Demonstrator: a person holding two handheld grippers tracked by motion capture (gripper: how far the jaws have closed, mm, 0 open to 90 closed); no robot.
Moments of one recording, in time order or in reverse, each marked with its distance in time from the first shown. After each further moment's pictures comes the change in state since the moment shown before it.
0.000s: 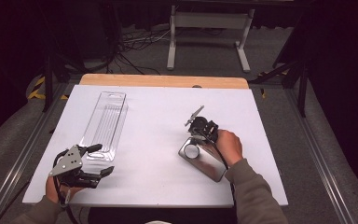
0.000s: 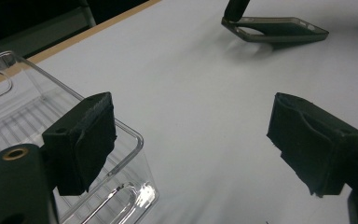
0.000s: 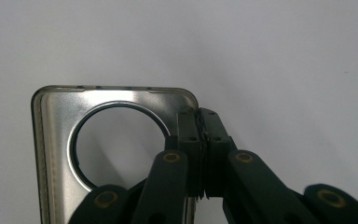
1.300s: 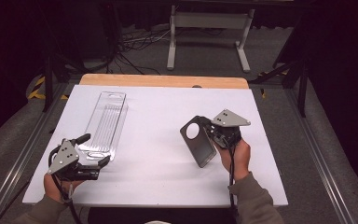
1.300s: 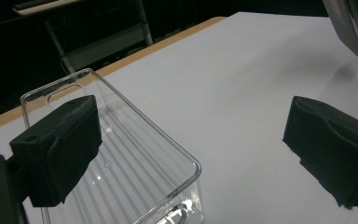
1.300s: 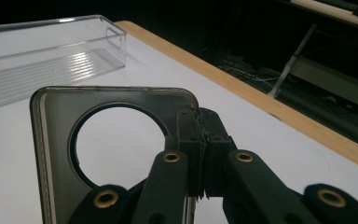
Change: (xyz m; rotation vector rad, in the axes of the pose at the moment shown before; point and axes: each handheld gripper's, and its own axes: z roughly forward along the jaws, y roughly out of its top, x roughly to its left) left arm 0.001 0.012 -0.004 -0.068 0.228 -0.042; right arm 0.022 -0.045 -0.073 -0.689 -0.244 0.179
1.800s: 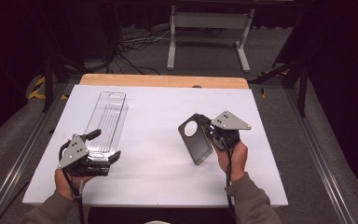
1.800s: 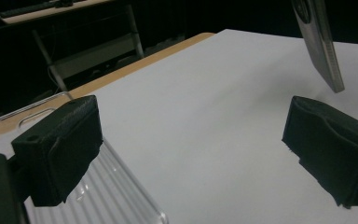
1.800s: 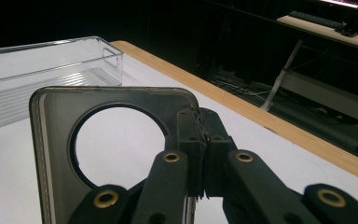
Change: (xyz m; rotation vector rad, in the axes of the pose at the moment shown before) left arm -0.018 0.026 0.022 -0.036 -0.049 -0.025; right arm 0.008 0.000 -0.001 -0.080 -0.038 0.020
